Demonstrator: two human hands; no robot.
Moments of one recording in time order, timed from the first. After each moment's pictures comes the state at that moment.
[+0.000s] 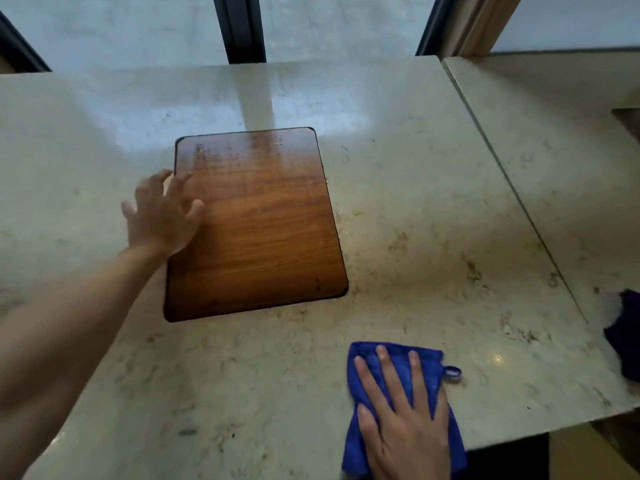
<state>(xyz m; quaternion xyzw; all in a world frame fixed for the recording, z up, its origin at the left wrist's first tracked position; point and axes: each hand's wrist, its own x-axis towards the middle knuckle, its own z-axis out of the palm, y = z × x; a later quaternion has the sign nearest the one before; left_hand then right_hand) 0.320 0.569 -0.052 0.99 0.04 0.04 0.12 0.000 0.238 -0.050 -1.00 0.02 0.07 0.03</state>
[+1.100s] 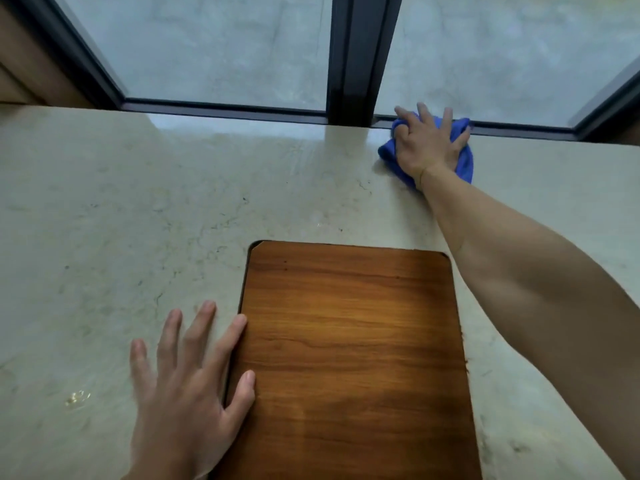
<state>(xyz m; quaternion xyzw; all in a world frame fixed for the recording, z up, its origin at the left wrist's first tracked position) 0.326 0.603 -0.074 1.00 0.05 0.01 0.05 0.708 0.338 -0.059 -0.99 0.03 0.04 0.10</state>
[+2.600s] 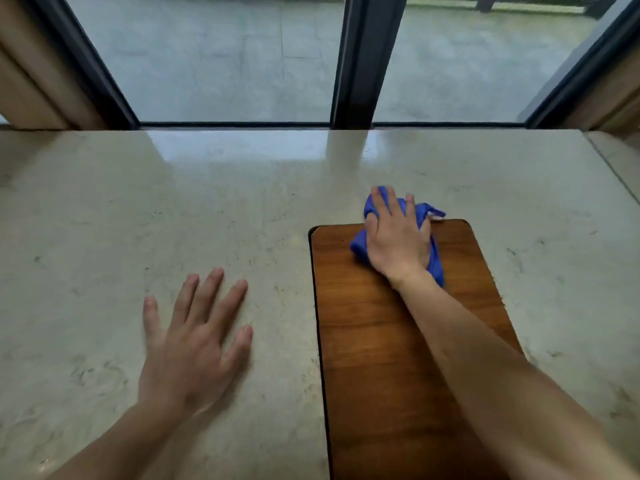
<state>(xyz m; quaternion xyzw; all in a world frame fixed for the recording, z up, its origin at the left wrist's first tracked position) 0.340 0.742 -0.077 1.00 -0.04 -0.05 0.06 0.493 0.443 -0.064 -0.99 0.08 0.04 0.10</state>
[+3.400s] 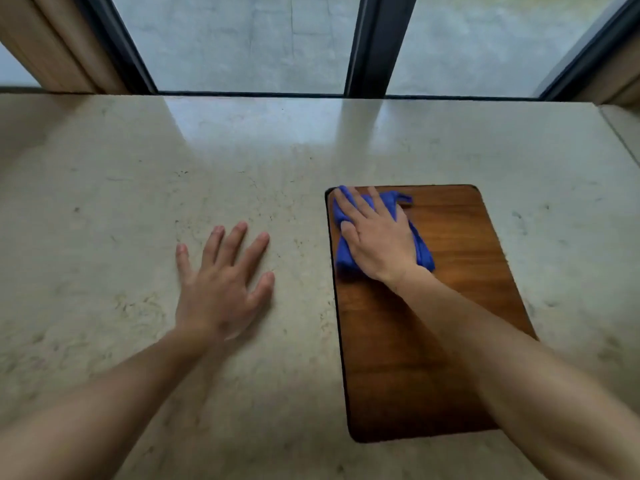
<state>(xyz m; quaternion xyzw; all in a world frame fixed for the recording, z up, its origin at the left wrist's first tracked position) 0.345 0.747 -0.078 1.00 -0.04 -0.06 0.07 0.423 0.483 -0.062 -0.99 -0.10 0.07 0.09</state>
